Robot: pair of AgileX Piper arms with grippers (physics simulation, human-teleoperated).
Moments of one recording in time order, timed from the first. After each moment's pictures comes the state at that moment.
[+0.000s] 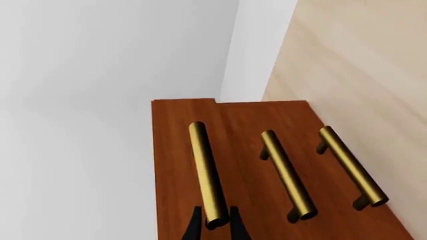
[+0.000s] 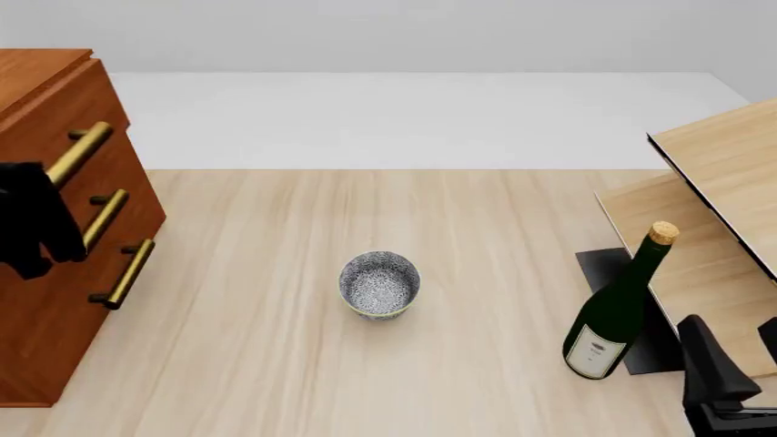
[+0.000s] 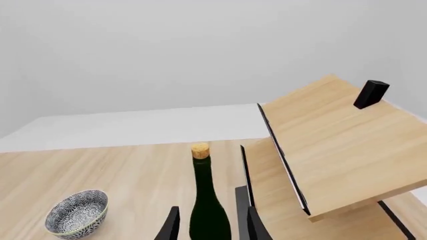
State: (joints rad) left arm 0.24 1.07 -0.63 -0.11 1.45; right arm 0.01 0.00 -0.01 0.00 0.08
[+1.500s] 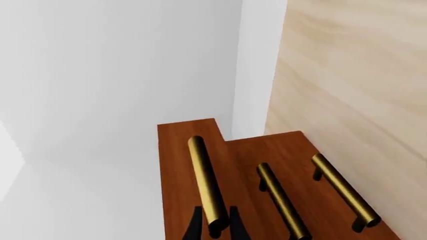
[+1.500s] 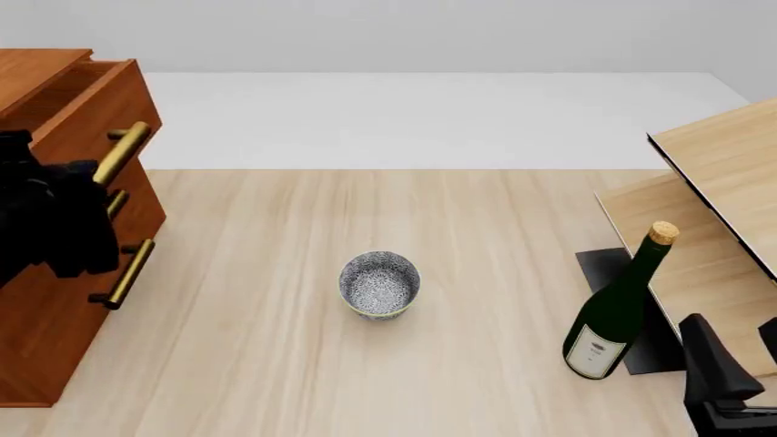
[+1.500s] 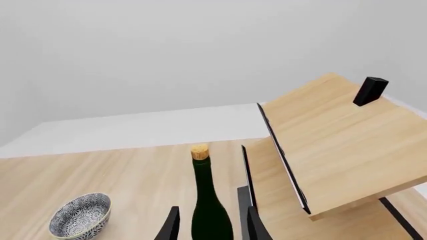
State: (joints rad) left arm 0.09 1.05 -0.62 -0.11 1.47; right arm 0.01 0.00 -0.02 0.00 0.10
